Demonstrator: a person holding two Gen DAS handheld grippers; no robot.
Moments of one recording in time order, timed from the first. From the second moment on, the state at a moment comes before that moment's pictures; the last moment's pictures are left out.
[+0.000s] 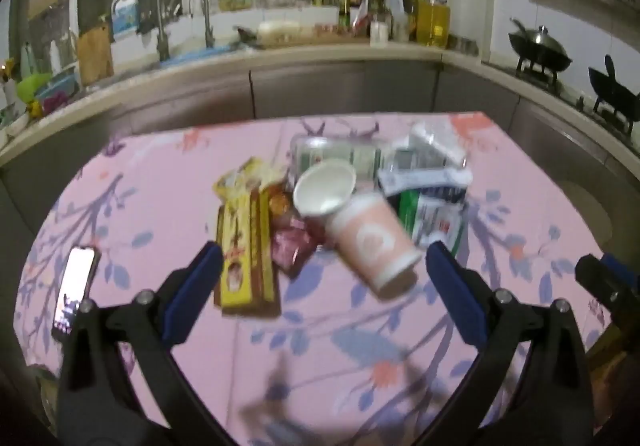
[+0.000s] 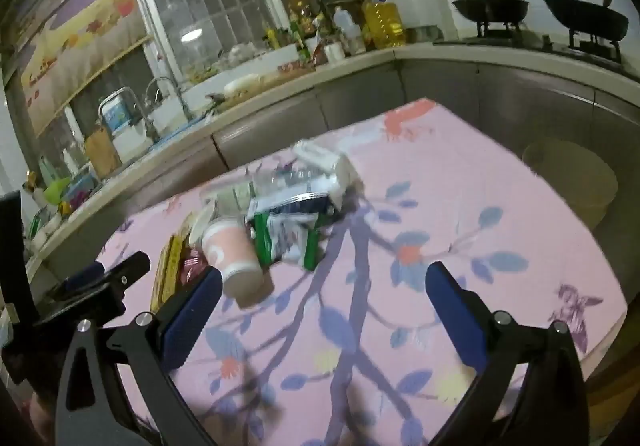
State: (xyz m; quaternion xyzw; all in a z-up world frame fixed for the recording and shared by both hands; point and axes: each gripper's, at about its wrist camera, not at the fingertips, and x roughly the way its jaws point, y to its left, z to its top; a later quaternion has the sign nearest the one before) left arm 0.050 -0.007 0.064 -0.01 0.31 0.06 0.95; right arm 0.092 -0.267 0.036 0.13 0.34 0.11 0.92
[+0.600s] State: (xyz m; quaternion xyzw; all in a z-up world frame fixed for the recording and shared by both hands) left arm 0.038 -0.007 0.070 -0.02 0.27 0.09 0.96; right arm 0.047 -0.244 0.038 0.14 0.34 0.12 0.92
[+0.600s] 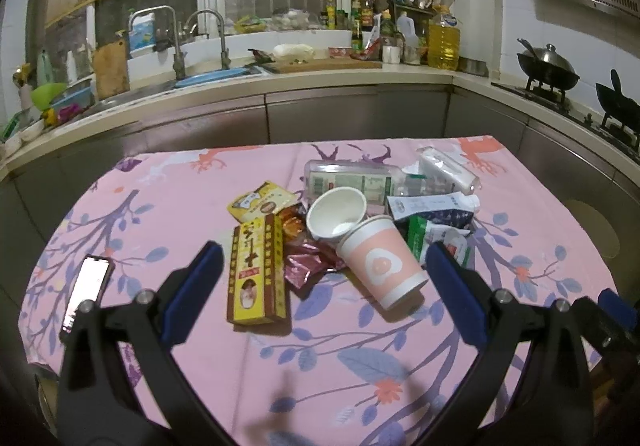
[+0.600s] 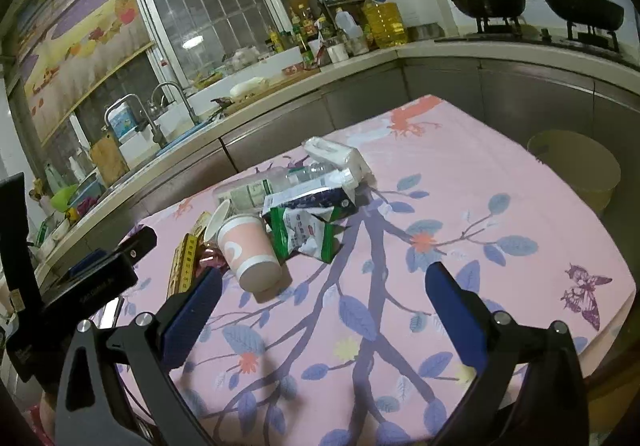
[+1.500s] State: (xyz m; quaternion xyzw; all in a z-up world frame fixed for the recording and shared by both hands) left arm 0.051 0.023 0.039 -0.03 0.32 0.12 0.94; right arm 0.043 -0.233 0.025 0.16 0.37 0.19 0.89
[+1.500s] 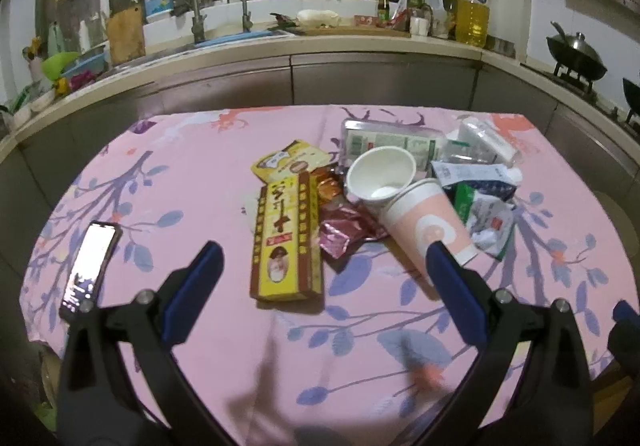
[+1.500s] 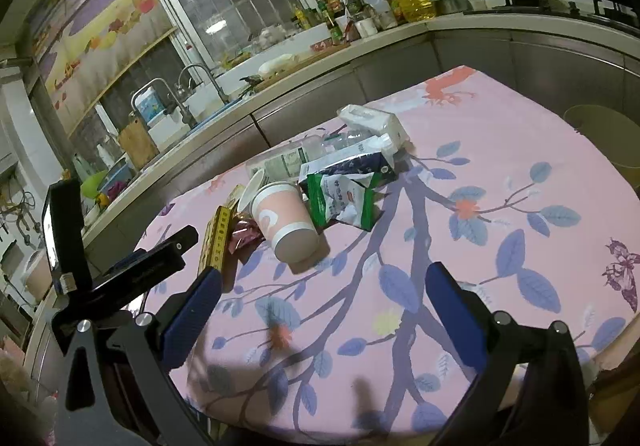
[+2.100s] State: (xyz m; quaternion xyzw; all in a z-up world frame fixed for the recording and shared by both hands) left arm 0.055 0.038 0.026 -0.03 0.33 0.14 0.93; right arm 0.052 -0.243 0.023 0.17 0.37 0.16 0.90
